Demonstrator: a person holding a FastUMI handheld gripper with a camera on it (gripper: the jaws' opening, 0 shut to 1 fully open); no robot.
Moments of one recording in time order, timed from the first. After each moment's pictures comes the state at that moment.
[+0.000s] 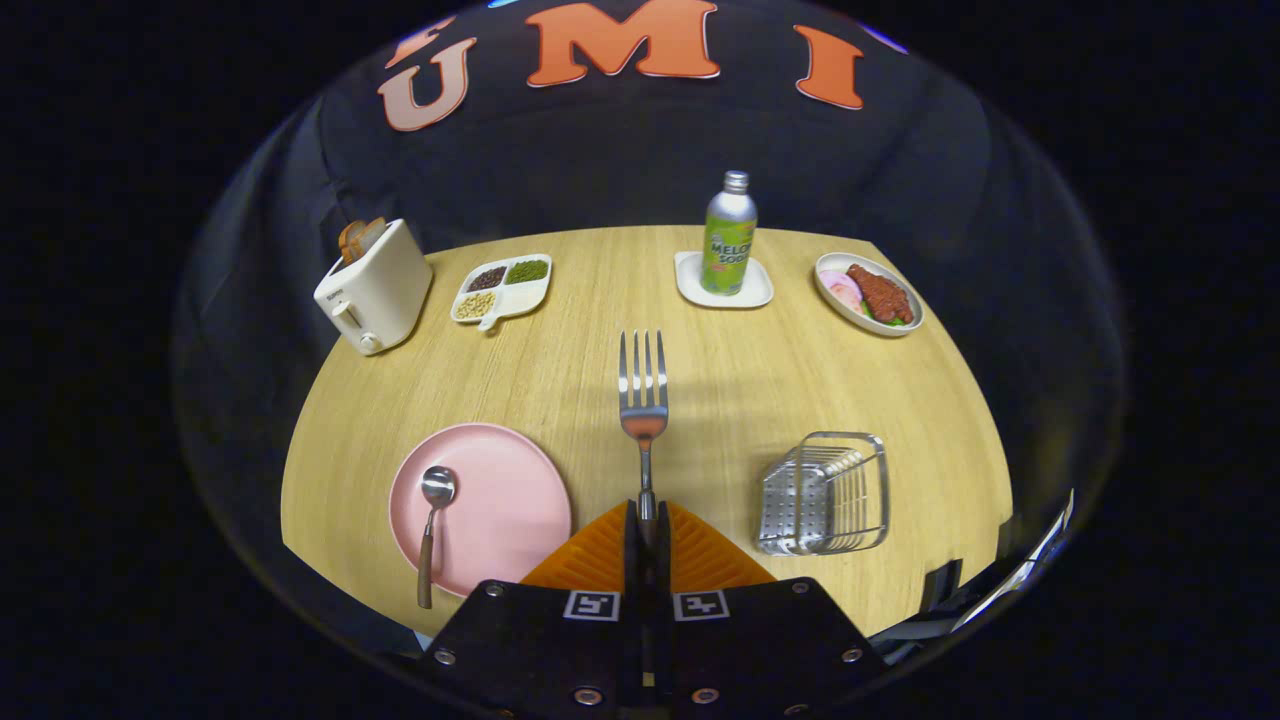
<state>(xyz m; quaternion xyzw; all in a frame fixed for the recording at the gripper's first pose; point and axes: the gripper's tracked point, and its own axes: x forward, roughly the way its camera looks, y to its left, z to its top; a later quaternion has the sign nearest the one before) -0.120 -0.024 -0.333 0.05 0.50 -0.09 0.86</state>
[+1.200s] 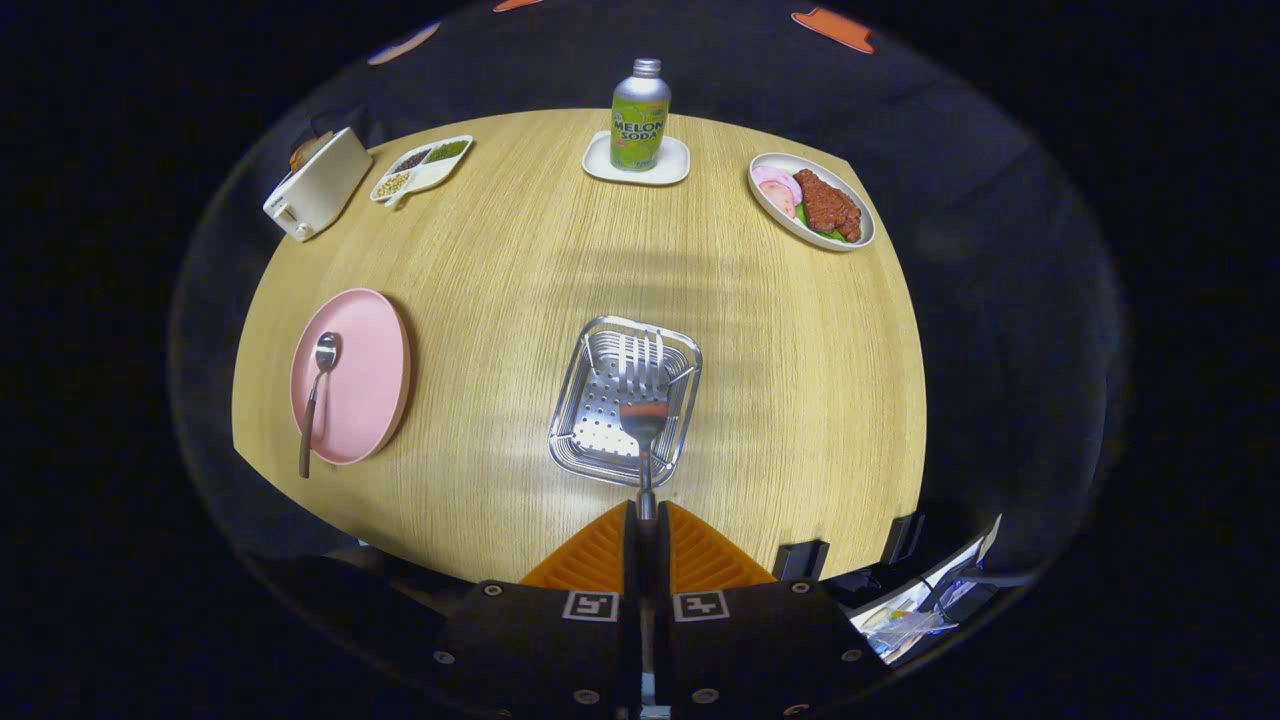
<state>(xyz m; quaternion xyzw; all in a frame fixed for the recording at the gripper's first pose) -0.200 -0.136 -0.354 -0.03 0.69 -0.06 0.73</state>
